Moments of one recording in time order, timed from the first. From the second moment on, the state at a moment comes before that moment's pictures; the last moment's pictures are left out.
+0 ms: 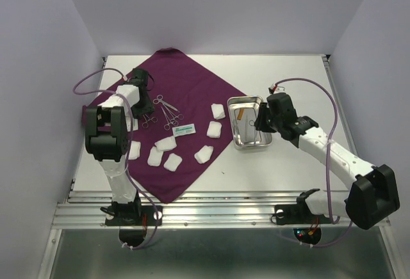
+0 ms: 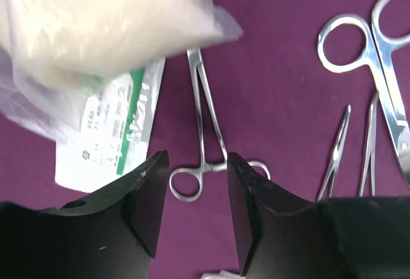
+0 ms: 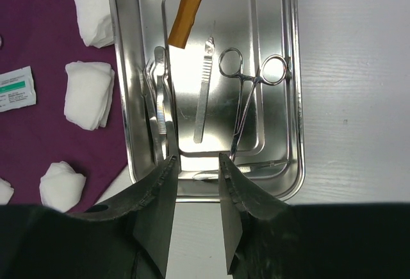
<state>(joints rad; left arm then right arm) -0.07 1.91 1.37 -0.65 -0.23 -0.47 0.46 1.25 0.90 -0.40 0.16 0.47</state>
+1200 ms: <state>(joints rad) -0.10 1.89 1.45 -0.67 -0.23 -0.48 0.46 1.17 0.89 -0.44 0.16 0.52</state>
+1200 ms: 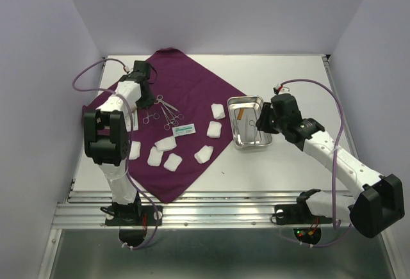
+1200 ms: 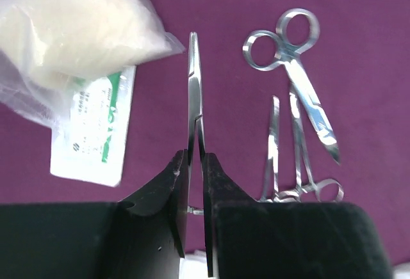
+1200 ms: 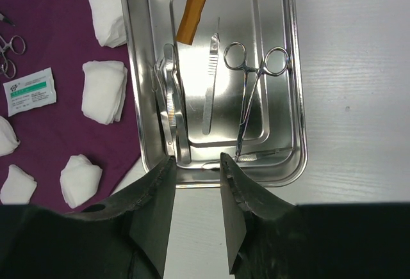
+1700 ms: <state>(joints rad) -0.39 1.81 1.45 -0.66 -0.19 -0.57 0.46 1.17 0.90 -0.46 0.16 0.54</state>
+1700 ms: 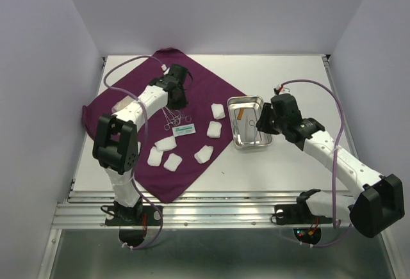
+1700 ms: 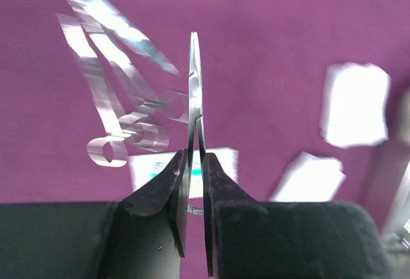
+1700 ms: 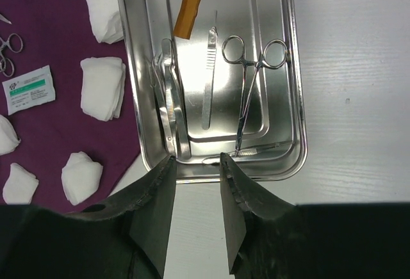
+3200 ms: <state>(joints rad) -0.08 1.40 1.40 -0.73 -0.30 -0.52 0.76 2.22 1.90 -0.63 0.30 0.52</state>
